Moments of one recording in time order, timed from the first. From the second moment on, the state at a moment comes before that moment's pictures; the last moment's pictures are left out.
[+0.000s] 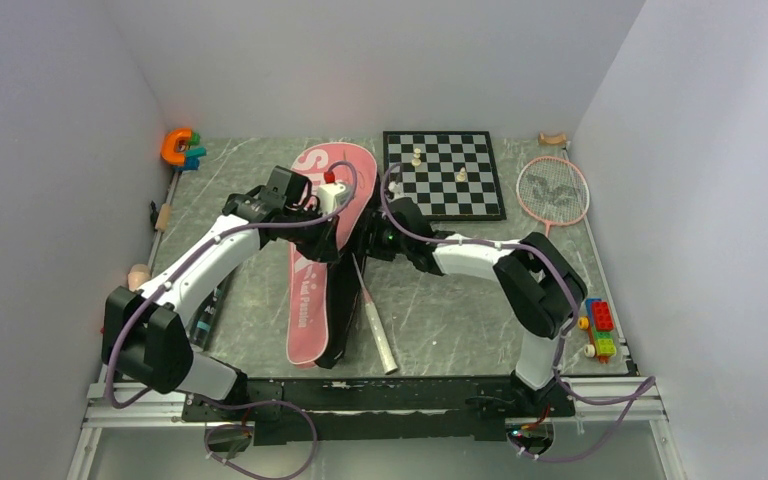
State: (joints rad) left arm -0.44 1.42 1.19 -0.73 0.53 0.11; right arm 0.72 1.84 1.07 0.21 -0.15 0.84
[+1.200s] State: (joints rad) left arm -0.43 1.40 1.08 -0.64 0.54 0.12; right arm 0.61 2.12 1.23 0.32 -0.14 0.88
